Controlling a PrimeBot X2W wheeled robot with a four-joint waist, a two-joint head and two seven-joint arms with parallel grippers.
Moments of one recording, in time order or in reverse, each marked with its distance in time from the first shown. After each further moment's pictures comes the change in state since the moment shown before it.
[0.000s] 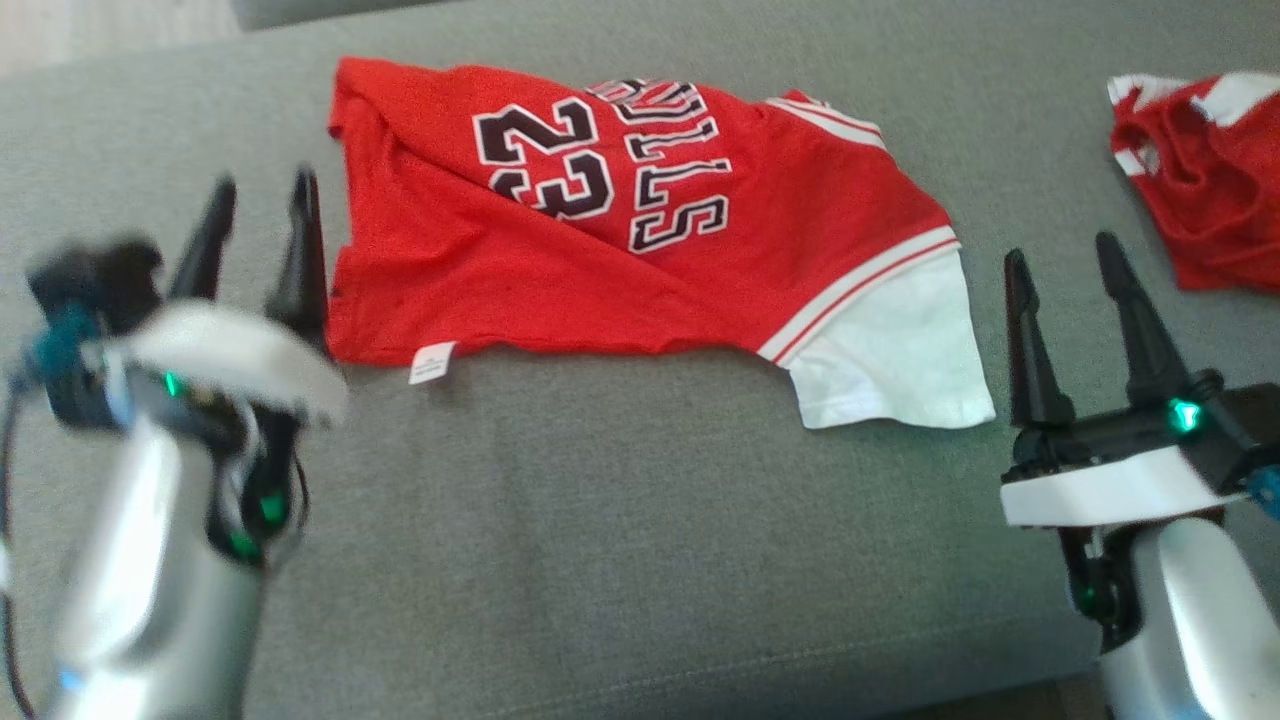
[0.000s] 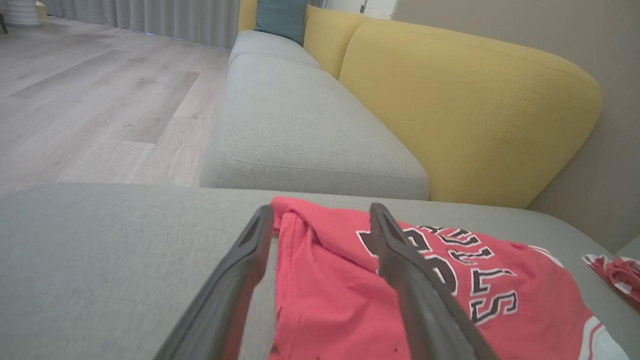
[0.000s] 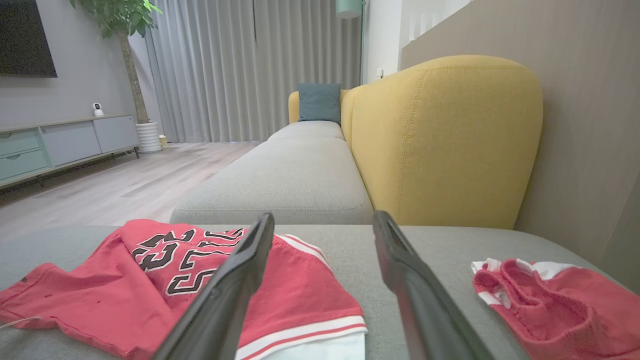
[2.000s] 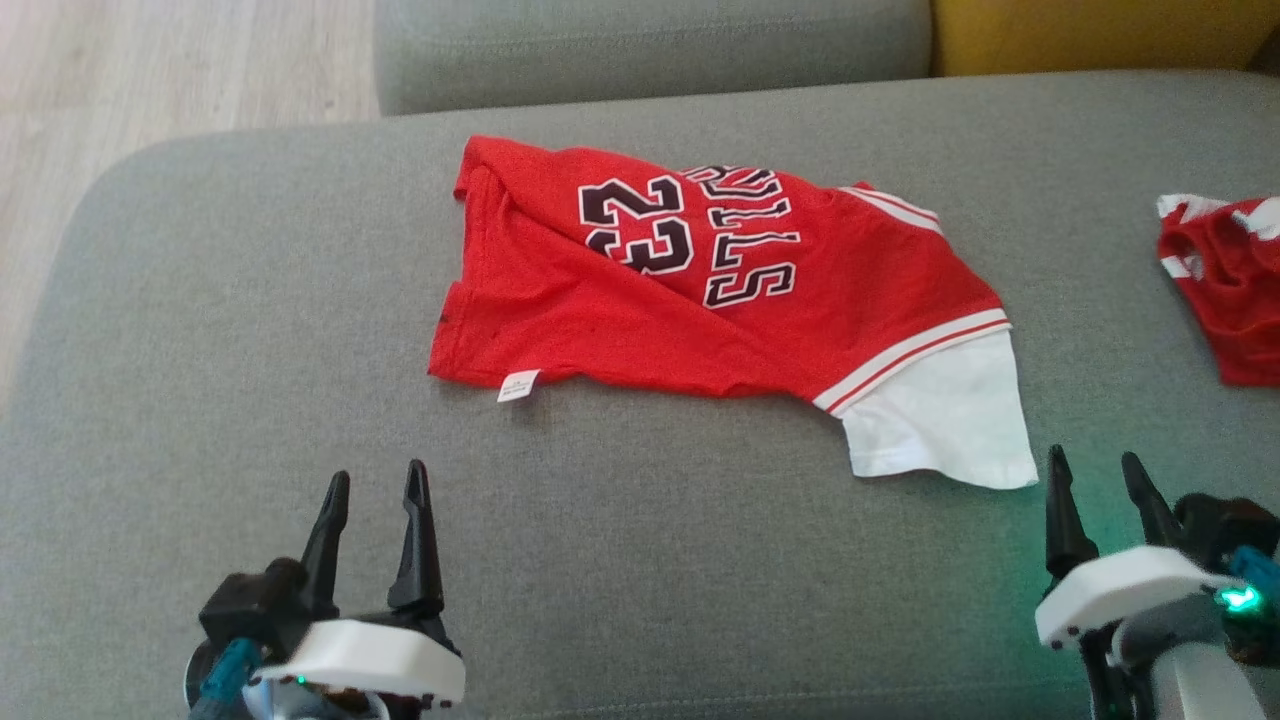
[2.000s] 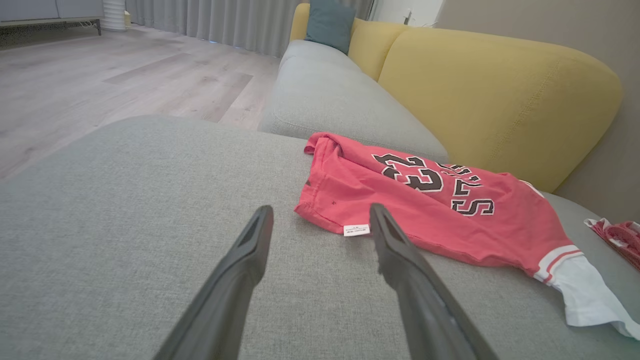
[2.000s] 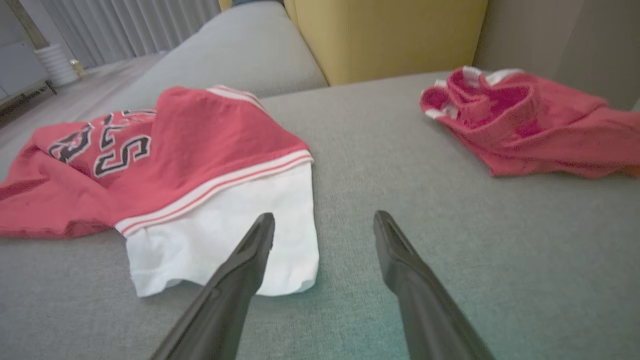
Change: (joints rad) left arm 0.534 -0.188 -0.003 -0.175 0.195 0.050 -0.206; right arm 0.111 0.103 -0.246 0.312 -0.058 0.000 0.150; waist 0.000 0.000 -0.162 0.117
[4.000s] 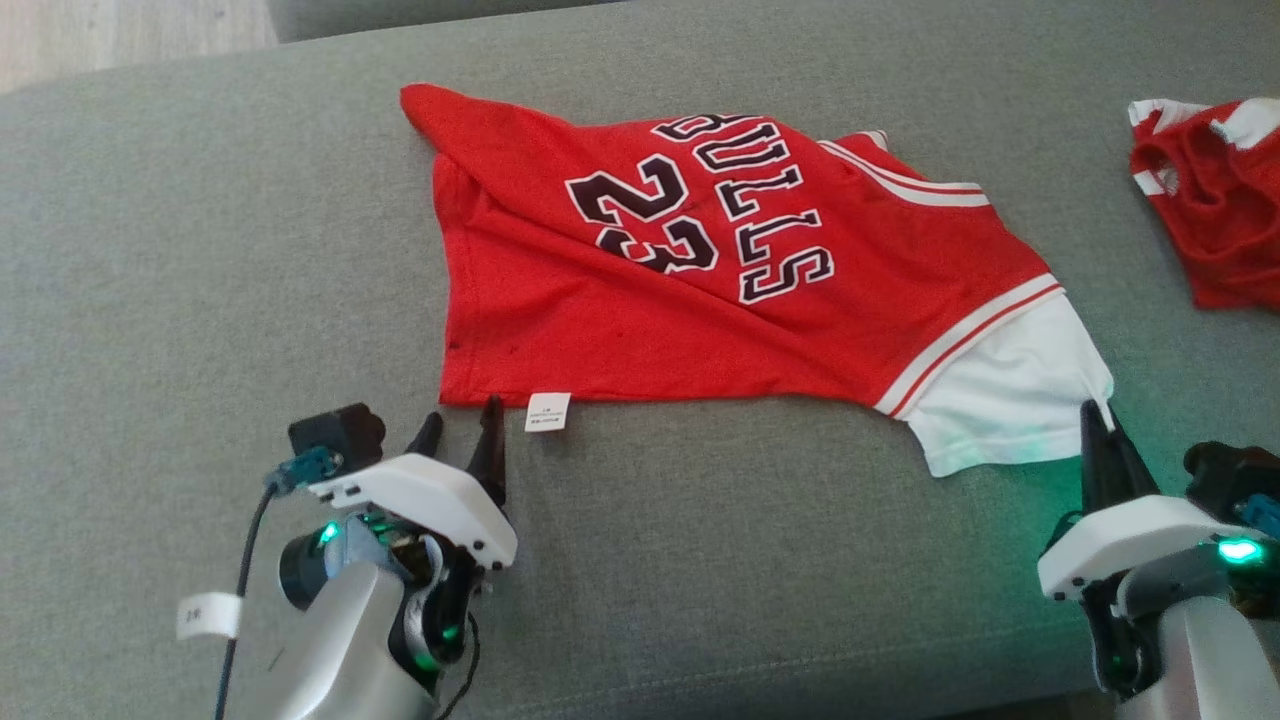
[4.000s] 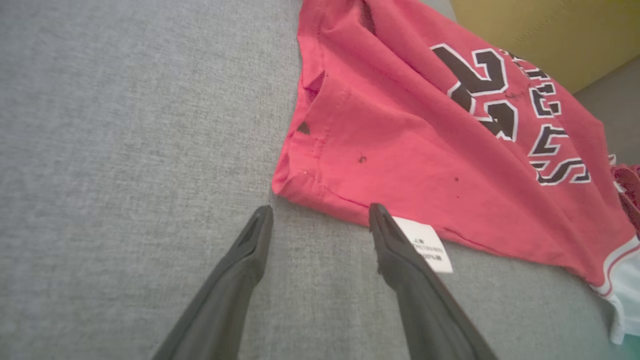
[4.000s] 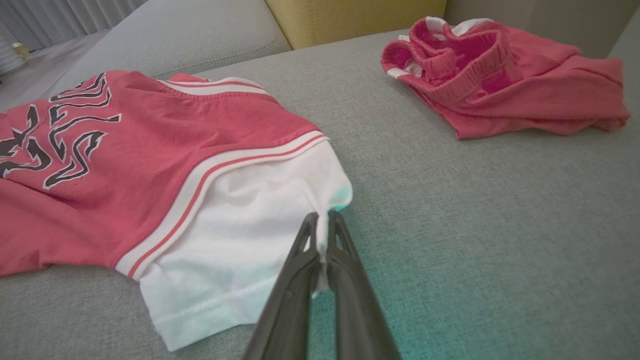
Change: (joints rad) left arm -0.366 -0.009 -0.160 0.385 -0.297 0.039 0.220; right arm -0.070 -0.002 -0.012 -0.017 0.037 0.000 0.076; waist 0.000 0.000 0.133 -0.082
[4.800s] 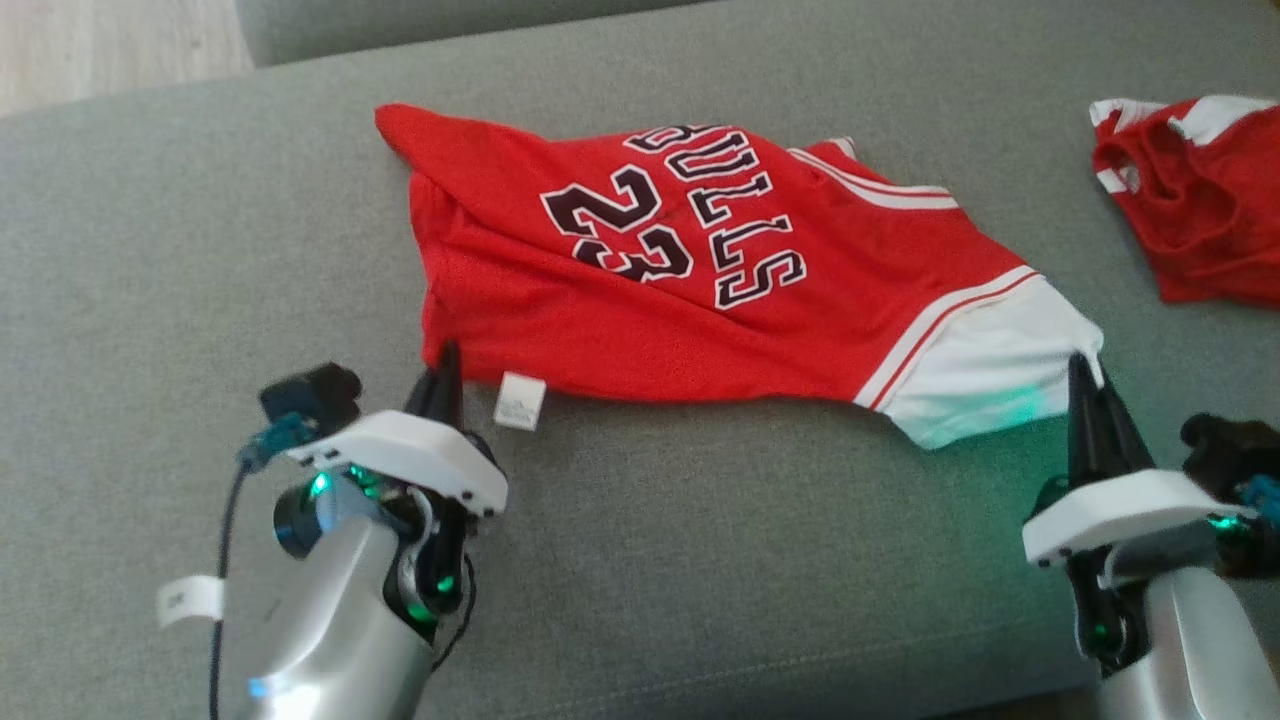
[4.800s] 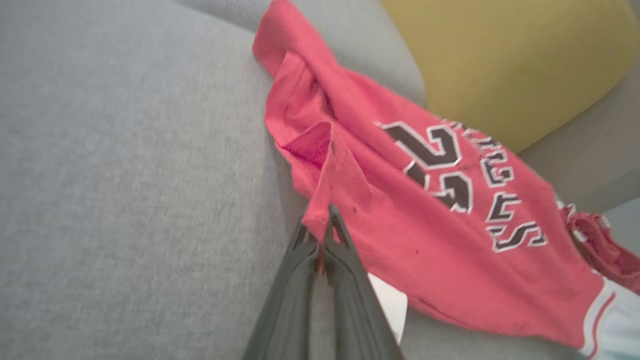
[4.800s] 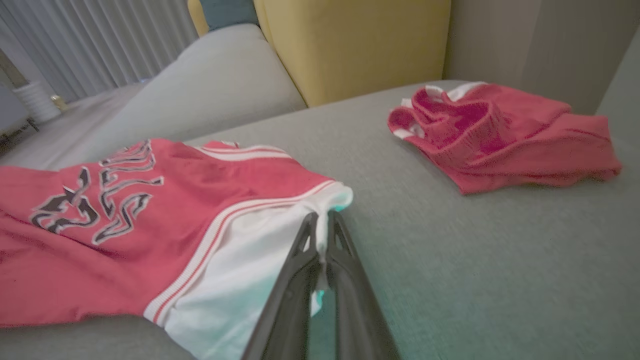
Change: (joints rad) left arm -0.113 0.000 -0.009 0.101 -0.085 -0.033 -0.137; right arm -0.029 0.002 0.058 -0.042 0.053 0.000 -0.065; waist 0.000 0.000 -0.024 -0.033
